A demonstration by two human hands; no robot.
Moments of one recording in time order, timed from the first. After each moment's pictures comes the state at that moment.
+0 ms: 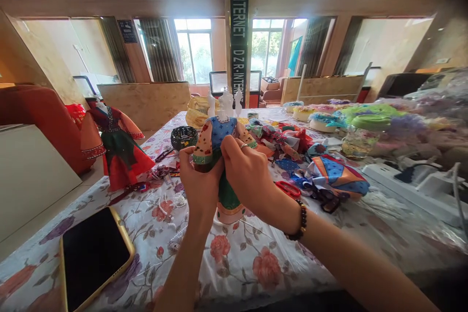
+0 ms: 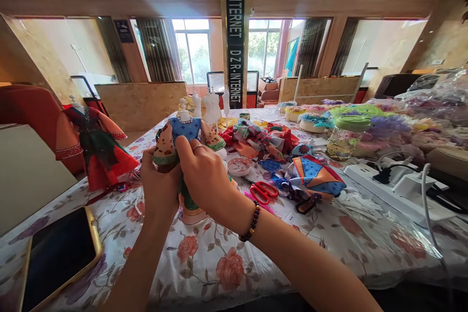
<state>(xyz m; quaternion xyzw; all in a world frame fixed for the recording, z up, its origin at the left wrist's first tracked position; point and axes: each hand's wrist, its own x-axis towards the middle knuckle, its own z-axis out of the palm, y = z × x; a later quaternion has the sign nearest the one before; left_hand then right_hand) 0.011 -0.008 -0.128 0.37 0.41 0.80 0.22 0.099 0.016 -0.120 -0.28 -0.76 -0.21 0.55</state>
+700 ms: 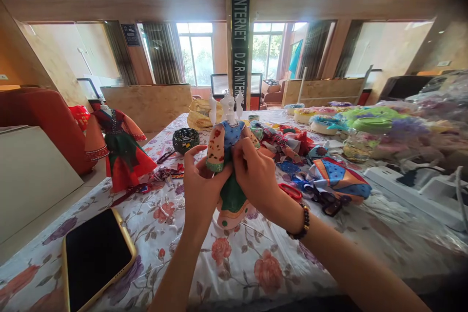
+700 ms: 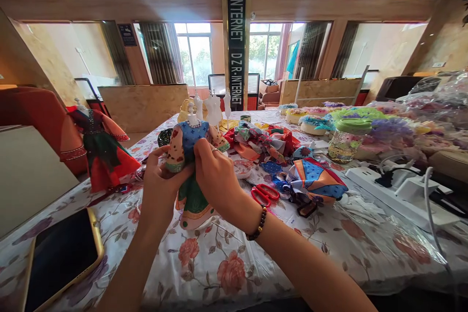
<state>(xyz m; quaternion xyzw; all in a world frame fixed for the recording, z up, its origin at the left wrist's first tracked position) 0.009 -0.021 -0.121 0.41 0.44 0.75 0.27 0.107 0.021 -0.122 -0.30 -0.75 -0.10 0.59</state>
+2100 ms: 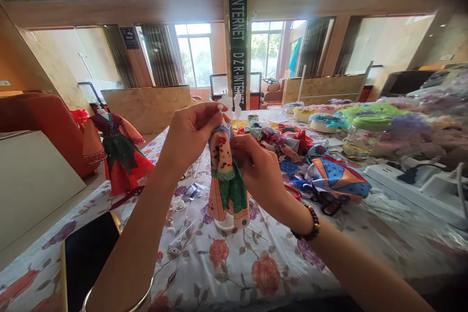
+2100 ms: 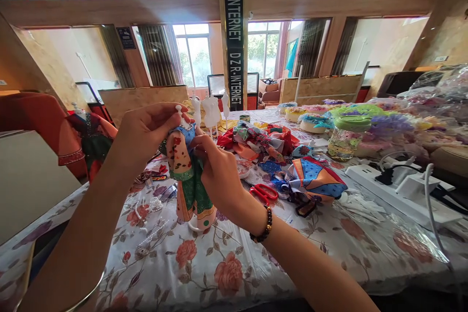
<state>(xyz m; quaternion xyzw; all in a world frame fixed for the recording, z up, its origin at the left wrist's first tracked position) -0.010 0.005 -0.039 0.66 0.43 0.60 0.08 0.124 0.021 -0.113 -0.23 -0.76 0.12 0.59</state>
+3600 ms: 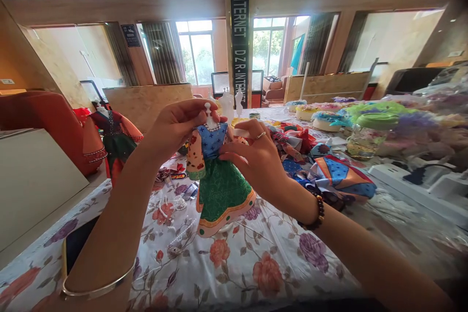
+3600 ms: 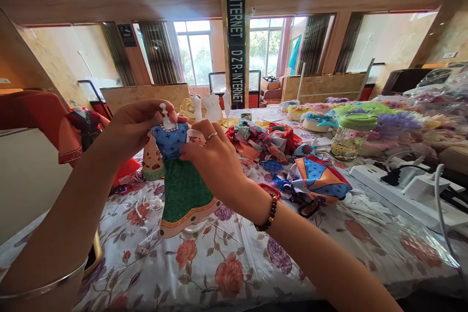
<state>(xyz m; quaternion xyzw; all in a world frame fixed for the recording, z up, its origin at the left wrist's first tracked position) -0.049 0.016 -0.035 0.69 0.34 0.56 0.29 0.126 0.036 -0.101 -0.18 -0.79 -0.12 0.57</state>
